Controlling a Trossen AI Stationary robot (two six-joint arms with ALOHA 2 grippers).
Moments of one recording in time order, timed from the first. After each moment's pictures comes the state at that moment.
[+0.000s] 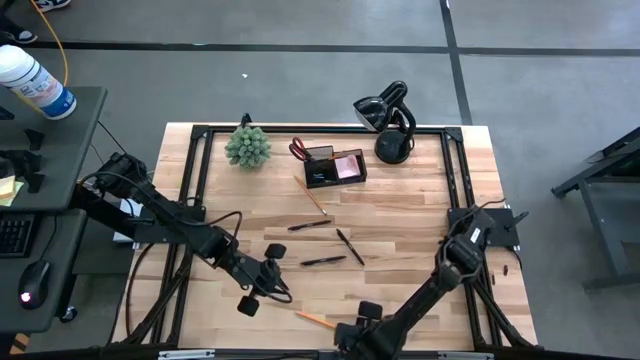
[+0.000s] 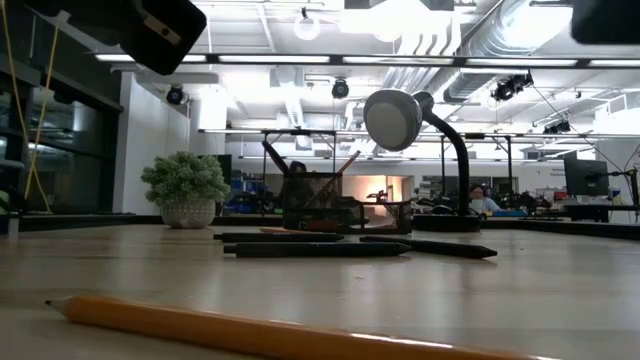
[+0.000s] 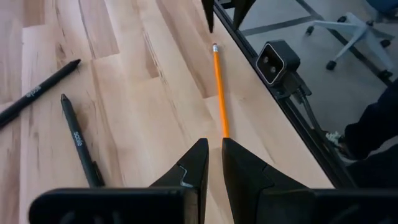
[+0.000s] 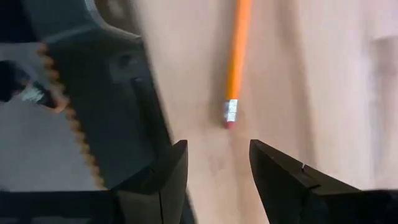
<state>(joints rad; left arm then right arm) -0.48 1.44 0.80 -0.03 -0.11 -0.17 0.76 2.39 2.09 -1.12 0.08 1.00</state>
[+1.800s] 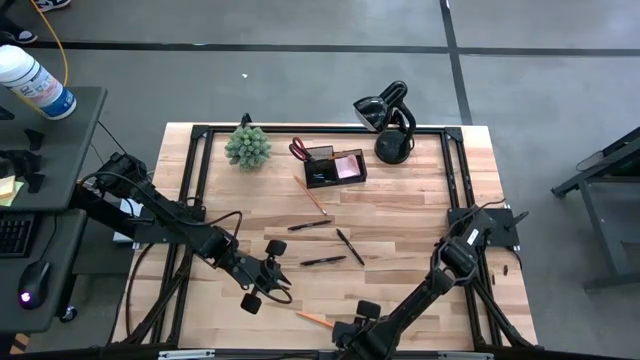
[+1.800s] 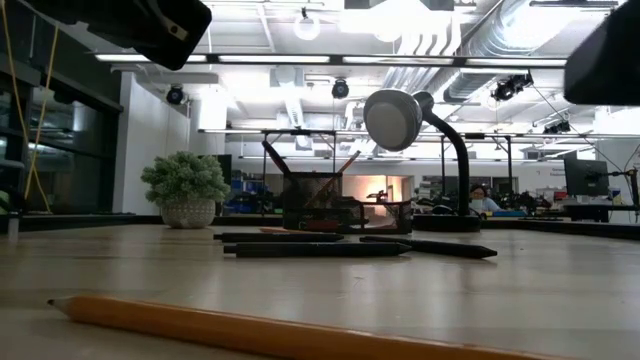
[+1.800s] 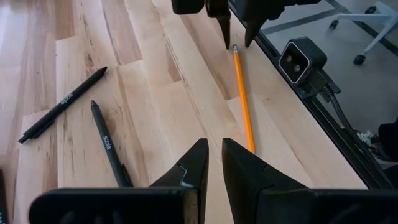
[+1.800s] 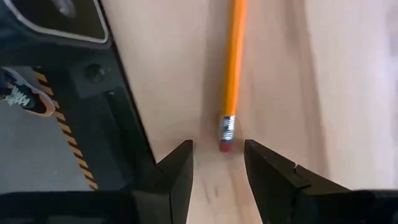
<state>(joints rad) -0.48 1.44 0.80 -0.03 -0.19 -0.11 0.75 2.44 2.08 -1.10 0.09 1.03</state>
